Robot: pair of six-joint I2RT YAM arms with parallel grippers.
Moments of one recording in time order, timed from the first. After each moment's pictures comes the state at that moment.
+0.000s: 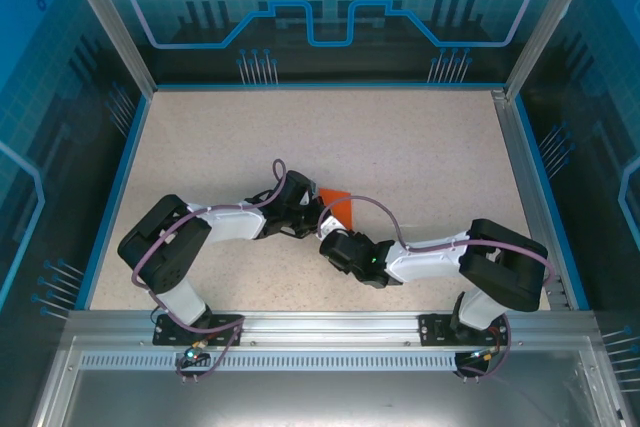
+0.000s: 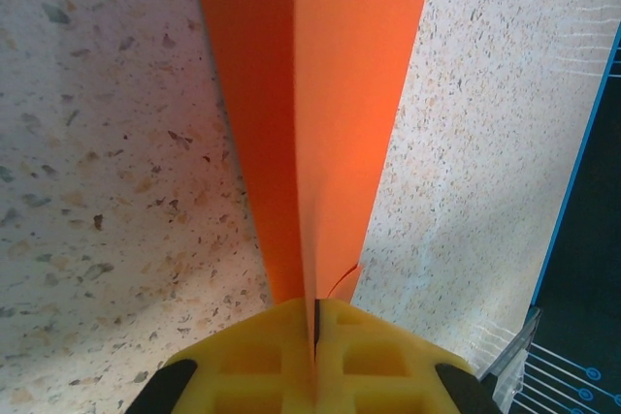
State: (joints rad) left arm -0.64 1.67 0.76 0.10 0.37 -1.11; right arm 1.13 1.58 0.65 -0.07 0.53 0.17
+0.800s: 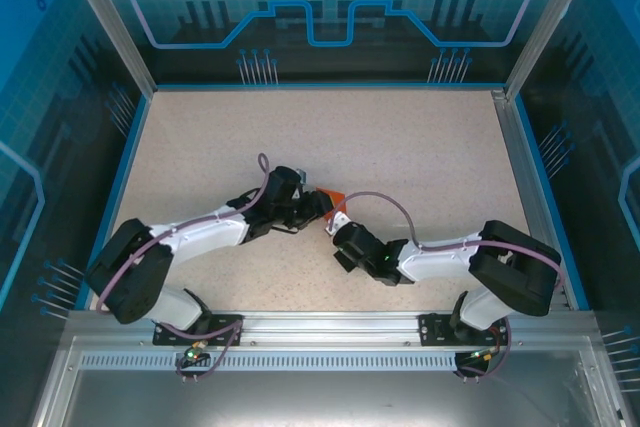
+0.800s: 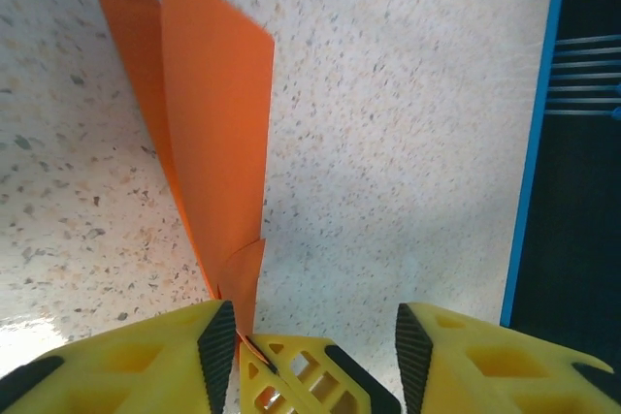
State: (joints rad) left arm -0.65 1.43 0.74 -0.02 0.24 -1.11; right arm 1.04 1.51 0.55 0.09 0.36 0.17
